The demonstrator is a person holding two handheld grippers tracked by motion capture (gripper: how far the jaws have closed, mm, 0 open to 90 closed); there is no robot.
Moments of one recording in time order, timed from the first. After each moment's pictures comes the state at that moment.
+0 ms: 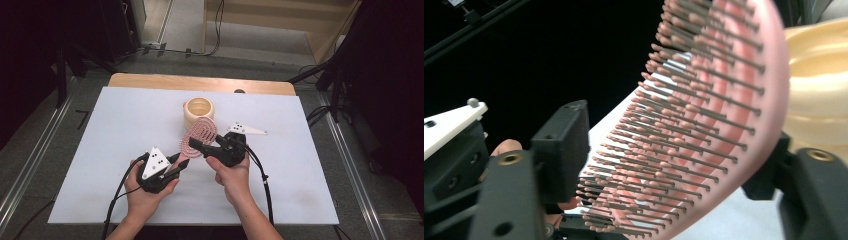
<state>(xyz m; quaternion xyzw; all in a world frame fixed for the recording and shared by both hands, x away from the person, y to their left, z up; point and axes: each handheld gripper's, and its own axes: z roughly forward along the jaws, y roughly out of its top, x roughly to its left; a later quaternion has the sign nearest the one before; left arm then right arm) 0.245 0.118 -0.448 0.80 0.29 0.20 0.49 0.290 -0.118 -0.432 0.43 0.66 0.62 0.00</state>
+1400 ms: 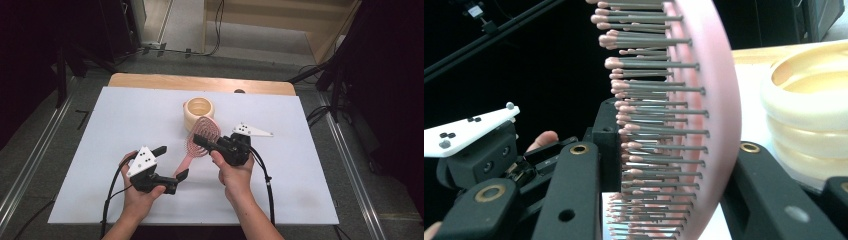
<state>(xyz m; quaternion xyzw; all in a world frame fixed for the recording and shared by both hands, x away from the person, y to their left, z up) 0.250 0.141 -0.452 0.76 0.30 0.15 0.55 0.283 -0.127 -0.424 0.41 0.65 0.64 0.01</state>
